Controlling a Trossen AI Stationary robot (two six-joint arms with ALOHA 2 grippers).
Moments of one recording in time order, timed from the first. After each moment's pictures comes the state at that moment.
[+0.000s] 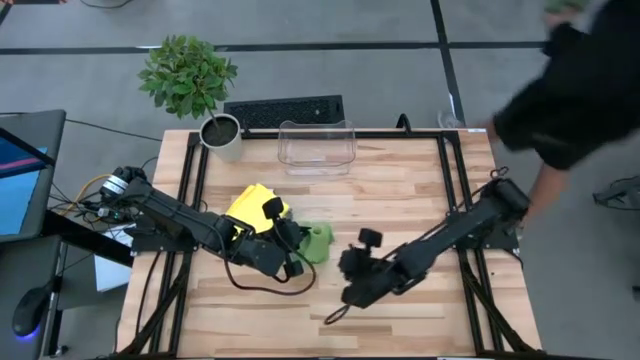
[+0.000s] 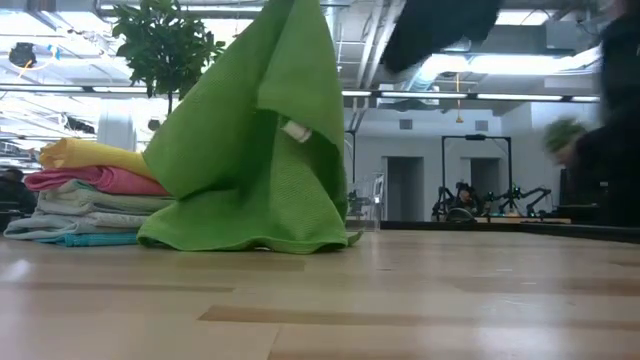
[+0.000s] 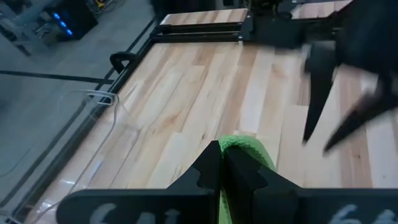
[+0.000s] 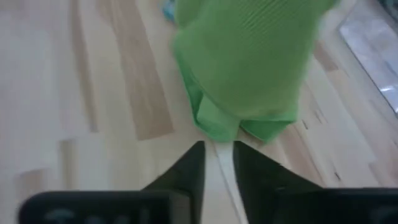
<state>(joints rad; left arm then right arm) -0.43 1.52 1.31 -0.52 -0.77 -0.32 0.54 1.78 1.38 -0.69 0.58 0.60</state>
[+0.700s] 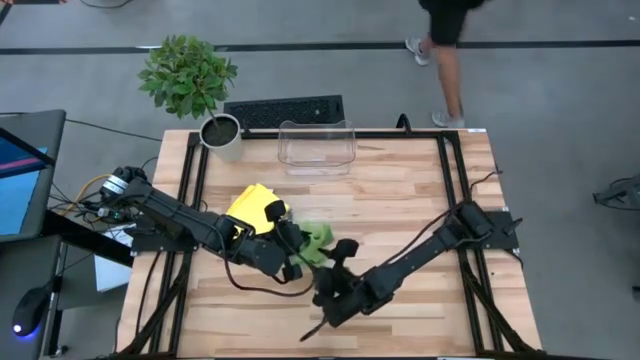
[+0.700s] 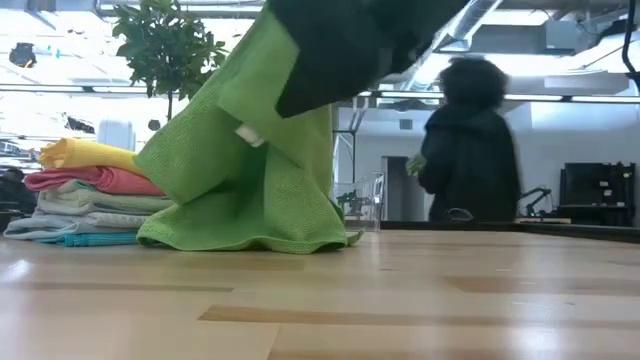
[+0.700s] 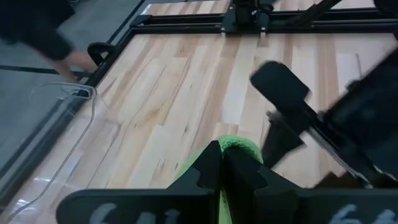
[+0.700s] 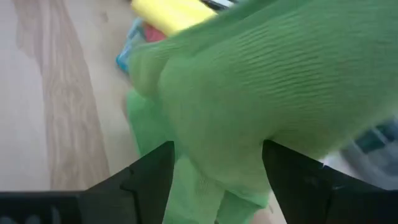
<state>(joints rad) -0.43 1.52 1.31 -0.53 -0.69 -0.34 0.55 2.10 1.49 -0.39 1.02 0.32</state>
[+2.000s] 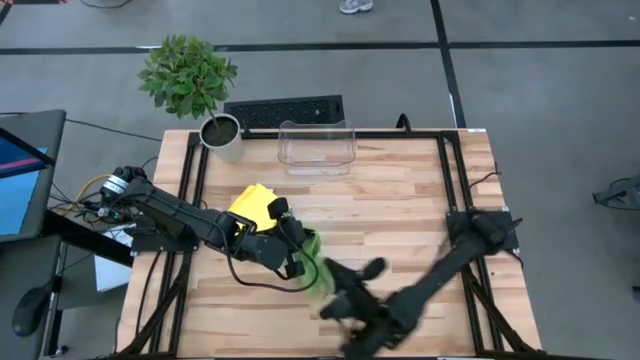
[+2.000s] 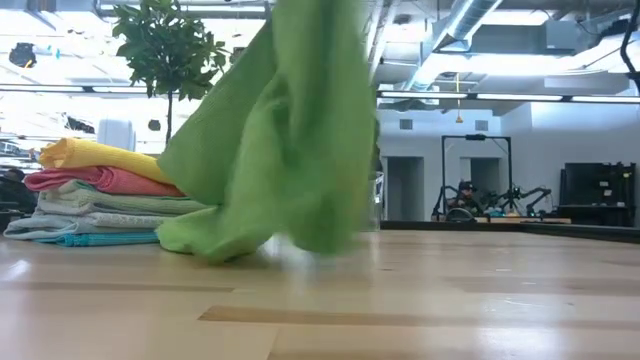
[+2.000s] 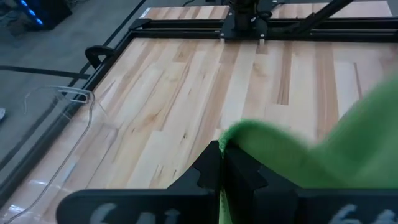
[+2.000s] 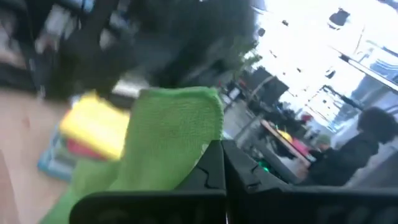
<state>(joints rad) -0.40 1.52 1.31 -0.49 -0.66 -0.32 0.71 2.07 1.77 -0.64 1.55 0.26</state>
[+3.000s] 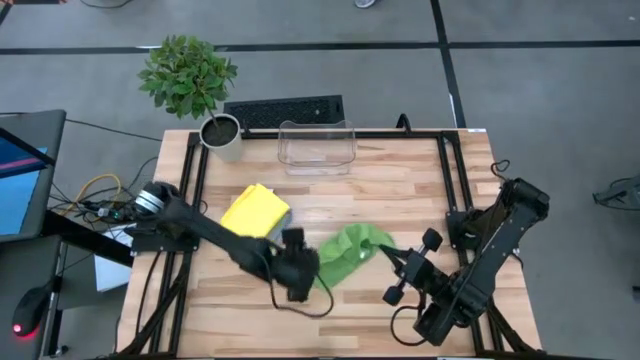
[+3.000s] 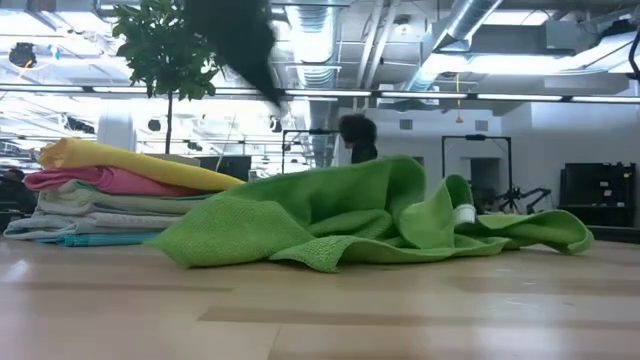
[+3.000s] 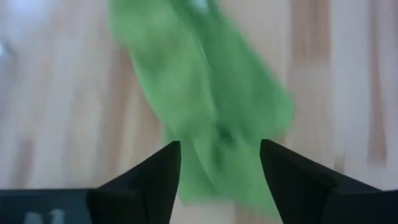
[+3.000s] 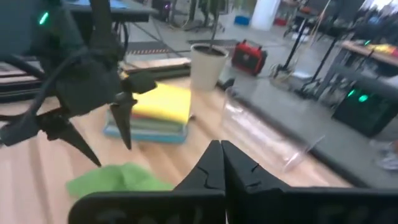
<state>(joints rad) -0.45 1.81 1.40 -0.71 -0.42 -0.39 0.89 1.67 1.46 -1.36 1.29 1.35</state>
